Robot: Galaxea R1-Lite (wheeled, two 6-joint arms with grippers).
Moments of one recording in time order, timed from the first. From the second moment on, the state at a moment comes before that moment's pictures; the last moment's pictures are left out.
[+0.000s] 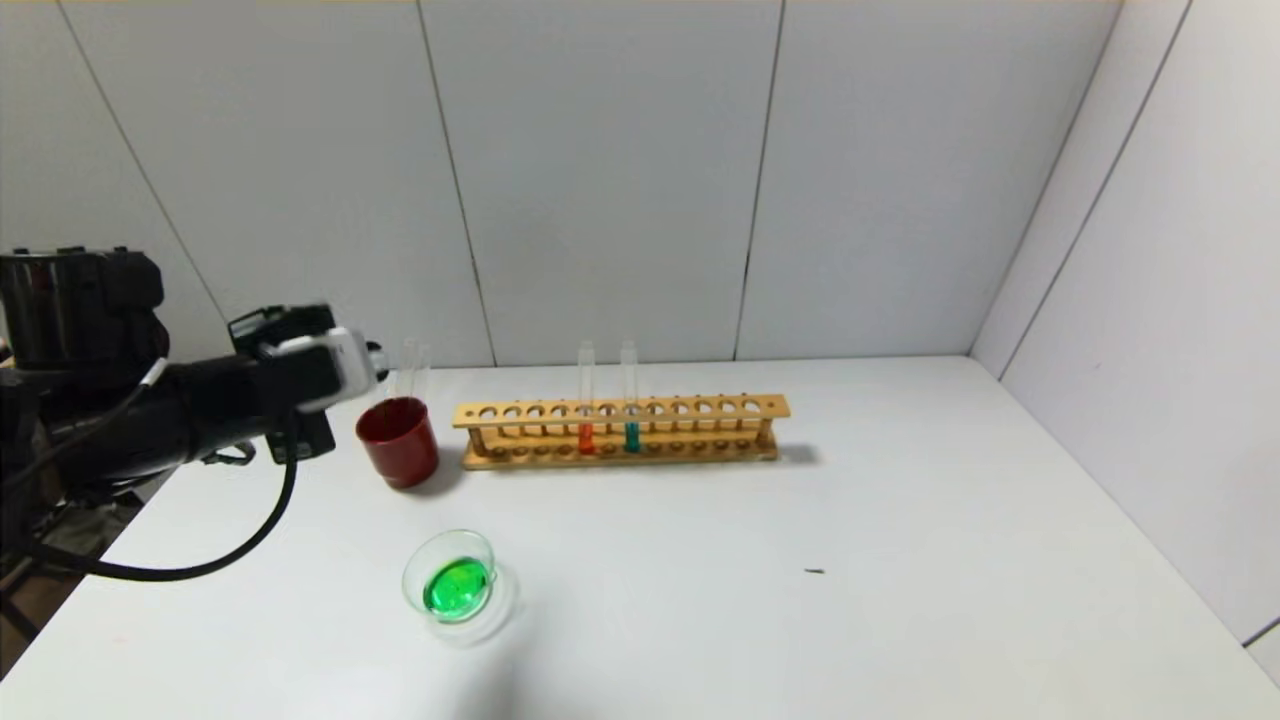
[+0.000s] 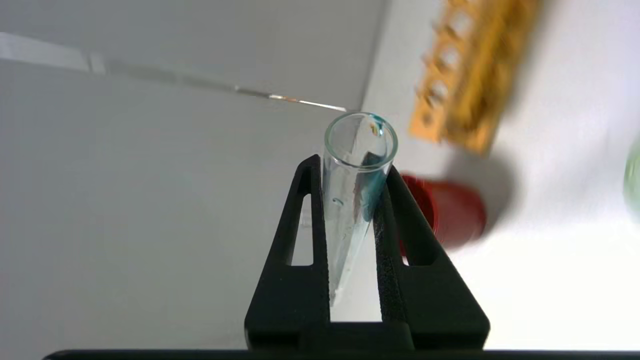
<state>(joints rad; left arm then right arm) -0.07 1.53 -0.74 -0.54 -0.33 1.14 0.00 0.00 0.00 0.00 0.00 0.00</state>
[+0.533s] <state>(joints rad) 0.02 1.64 -0.87 -0.63 -0.35 0.22 0.00 0.00 0.00 0.00 0.00 0.00</state>
